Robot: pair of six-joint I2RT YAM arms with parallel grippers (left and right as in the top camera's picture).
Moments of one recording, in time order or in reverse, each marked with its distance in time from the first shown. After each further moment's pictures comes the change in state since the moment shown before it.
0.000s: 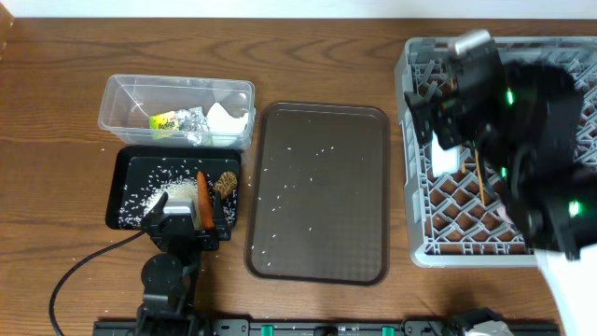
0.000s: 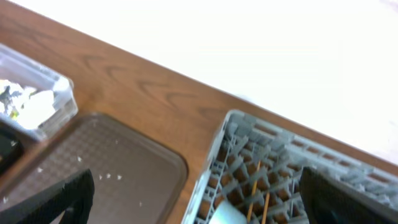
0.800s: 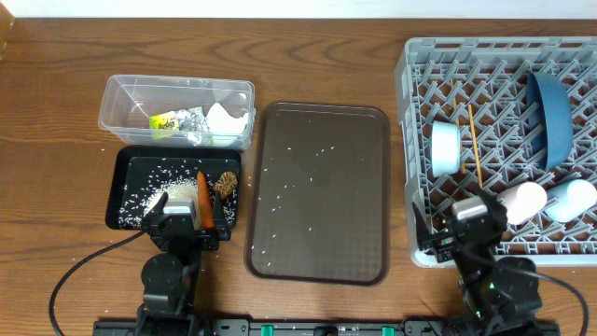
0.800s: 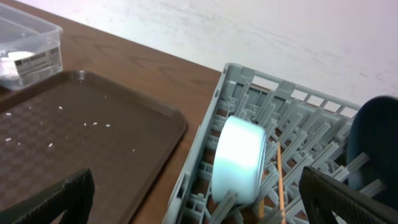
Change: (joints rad) left arm 0.000 0.001 -0.002 0.004 0.000 0.000; right arm -0.013 -0.977 -1.083 0.363 0.031 -0.010
